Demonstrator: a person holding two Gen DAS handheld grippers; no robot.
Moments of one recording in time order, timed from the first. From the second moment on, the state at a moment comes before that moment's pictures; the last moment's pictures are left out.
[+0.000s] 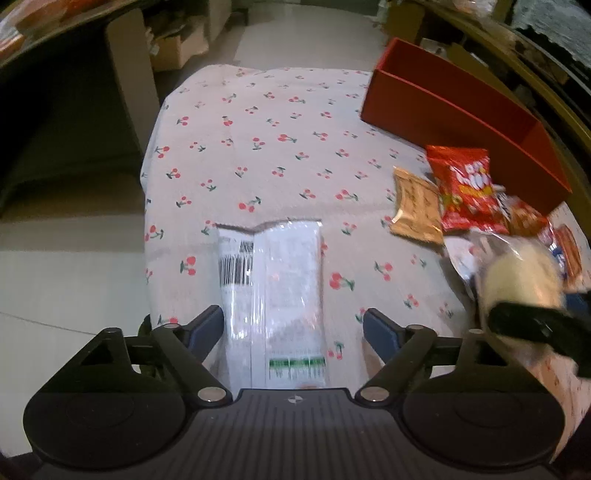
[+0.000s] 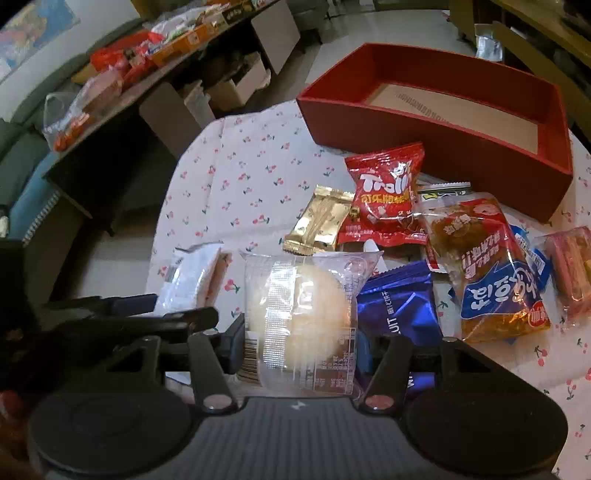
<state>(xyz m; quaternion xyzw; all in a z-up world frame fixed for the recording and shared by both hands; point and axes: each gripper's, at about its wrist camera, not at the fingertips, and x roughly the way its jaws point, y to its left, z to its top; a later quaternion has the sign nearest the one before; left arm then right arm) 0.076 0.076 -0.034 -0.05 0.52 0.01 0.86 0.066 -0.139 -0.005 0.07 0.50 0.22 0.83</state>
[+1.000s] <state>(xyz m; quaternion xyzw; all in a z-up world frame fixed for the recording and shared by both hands) 0.098 -0.008 0.028 -0.02 0.47 -0.07 0.88 0.068 -0.206 0.032 0.13 0.43 0.18 0.87</state>
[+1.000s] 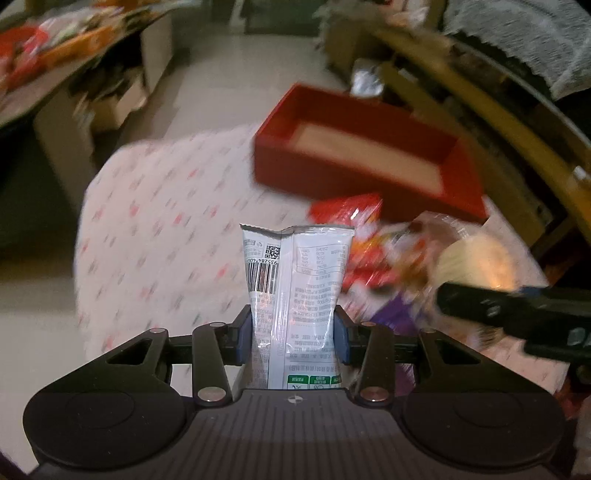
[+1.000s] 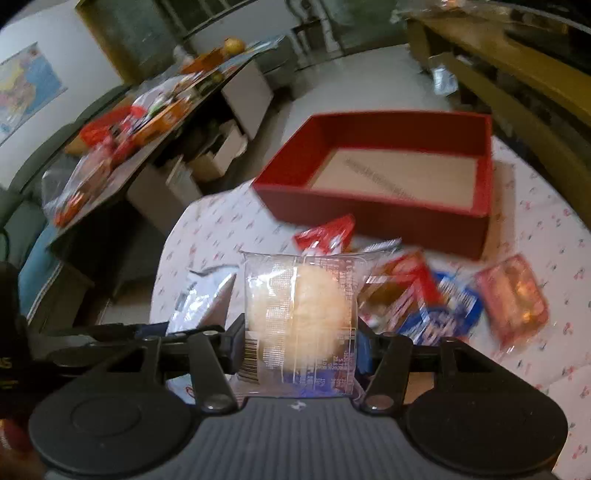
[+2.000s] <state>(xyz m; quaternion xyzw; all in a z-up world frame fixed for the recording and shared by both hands) 0.299 -0.071 -0.017 0.01 0.43 -0.10 0.90 0.281 -0.235 -0.020 0.10 0.44 0.07 0.89</state>
